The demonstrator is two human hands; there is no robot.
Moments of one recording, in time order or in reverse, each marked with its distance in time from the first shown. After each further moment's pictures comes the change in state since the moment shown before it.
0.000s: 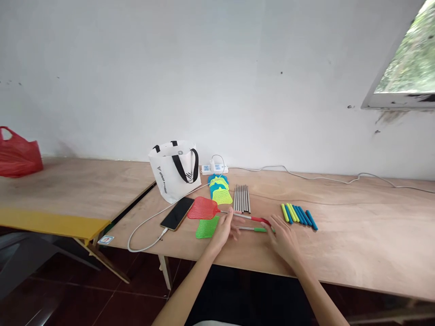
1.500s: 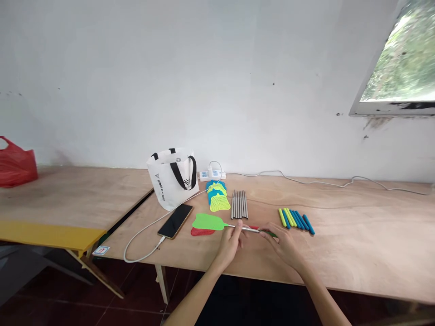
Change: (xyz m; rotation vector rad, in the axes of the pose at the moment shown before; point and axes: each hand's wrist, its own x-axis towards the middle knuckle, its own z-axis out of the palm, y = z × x) left_hand -0.013 -0.014 0.020 0.169 -0.028 0.160; right_hand 0.003 -0.001 -0.018 0.413 -0.161 0.017
